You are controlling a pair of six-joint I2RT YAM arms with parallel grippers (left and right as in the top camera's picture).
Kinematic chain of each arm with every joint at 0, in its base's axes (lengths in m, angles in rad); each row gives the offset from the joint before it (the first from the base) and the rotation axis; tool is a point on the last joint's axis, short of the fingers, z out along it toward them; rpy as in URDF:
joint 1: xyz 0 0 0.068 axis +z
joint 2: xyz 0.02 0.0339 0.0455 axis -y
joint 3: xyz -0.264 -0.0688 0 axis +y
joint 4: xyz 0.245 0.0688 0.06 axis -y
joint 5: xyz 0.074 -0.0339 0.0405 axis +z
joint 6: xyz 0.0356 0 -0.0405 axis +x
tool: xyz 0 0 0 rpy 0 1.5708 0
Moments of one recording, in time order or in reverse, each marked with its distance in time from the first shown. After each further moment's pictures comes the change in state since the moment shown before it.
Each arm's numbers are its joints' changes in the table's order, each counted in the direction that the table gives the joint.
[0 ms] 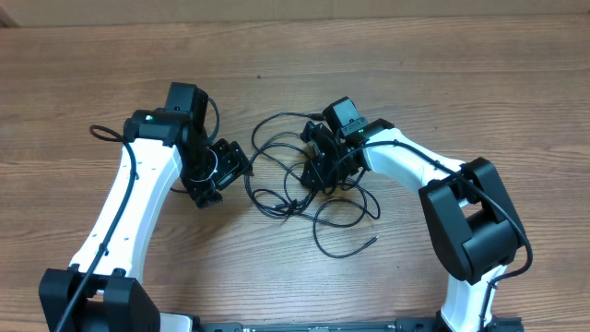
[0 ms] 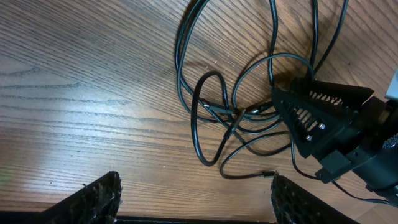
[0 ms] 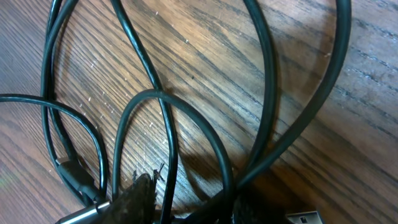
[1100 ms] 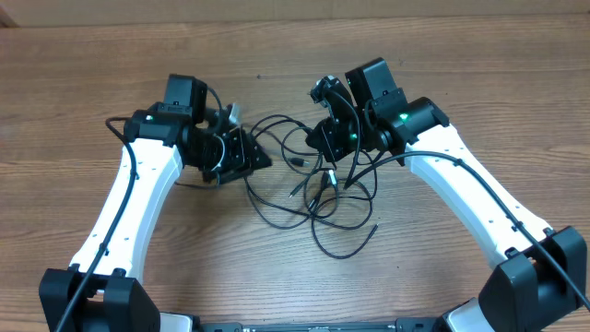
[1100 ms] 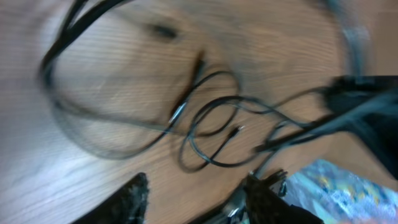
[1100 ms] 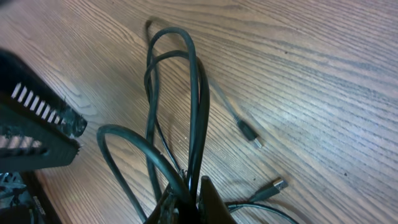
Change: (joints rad) left arm 0.000 0.000 0.000 0.181 -0.311 0.380; right arm -0.026 0.324 -0.156 -0.191 0.013 0.053
